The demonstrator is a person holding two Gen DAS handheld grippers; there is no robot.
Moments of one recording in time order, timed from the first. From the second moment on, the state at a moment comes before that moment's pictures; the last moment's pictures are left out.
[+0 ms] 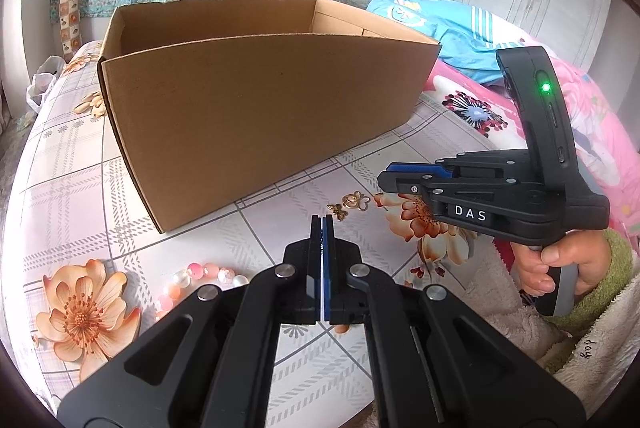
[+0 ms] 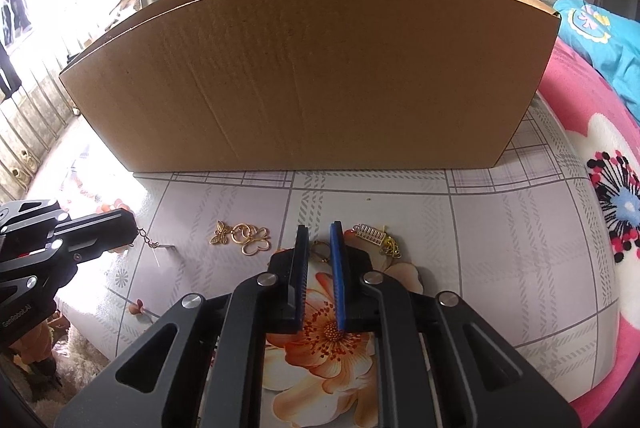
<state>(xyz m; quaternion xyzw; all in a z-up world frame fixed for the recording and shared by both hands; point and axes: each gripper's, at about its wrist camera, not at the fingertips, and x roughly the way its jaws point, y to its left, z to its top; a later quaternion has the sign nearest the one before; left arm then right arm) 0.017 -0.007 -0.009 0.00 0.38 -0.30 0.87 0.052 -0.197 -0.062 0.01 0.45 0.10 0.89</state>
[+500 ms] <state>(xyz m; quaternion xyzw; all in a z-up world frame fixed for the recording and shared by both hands) 0.006 0.007 0.064 -0.02 0.30 -0.34 0.89 0.023 -0.212 0.009 0.04 0.36 0.13 0.92</state>
